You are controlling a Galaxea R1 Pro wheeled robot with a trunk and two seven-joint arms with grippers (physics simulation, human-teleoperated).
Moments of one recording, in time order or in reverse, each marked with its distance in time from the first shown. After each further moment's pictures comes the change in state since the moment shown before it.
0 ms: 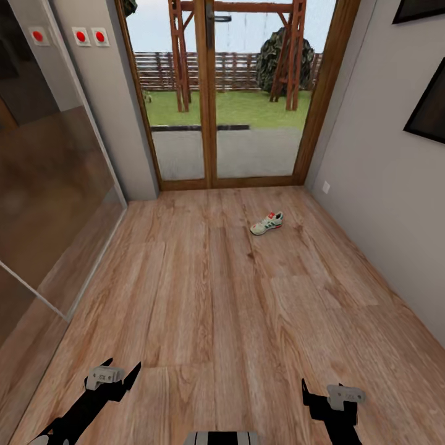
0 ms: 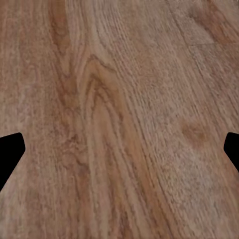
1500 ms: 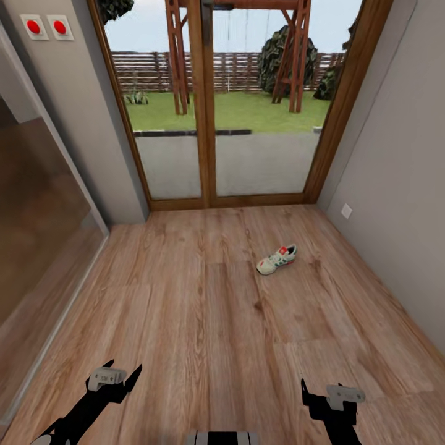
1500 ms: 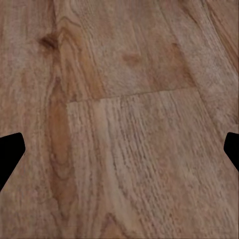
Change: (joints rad) left arm -0.006 -0.001 -0.001 0.018 -0.029 0.000 0.006; right arm 0.000 0.003 0.000 0.000 0.000 0.000 0.000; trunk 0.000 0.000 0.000
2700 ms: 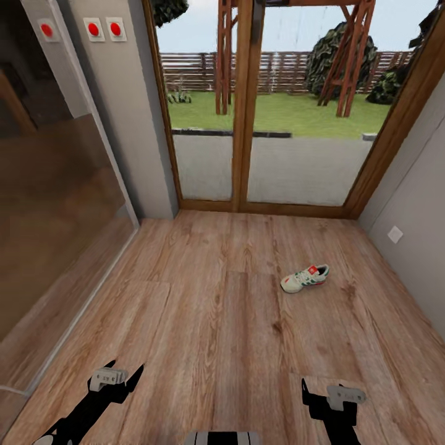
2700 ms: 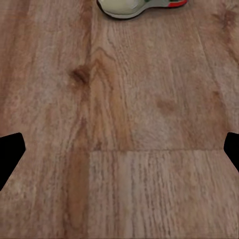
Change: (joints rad) left arm 0.000 -0.008 0.000 0.002 -0.004 0.000 0.000; right arm -0.001 0.006 0.001 0.000 0.000 0.000 -0.022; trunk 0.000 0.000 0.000
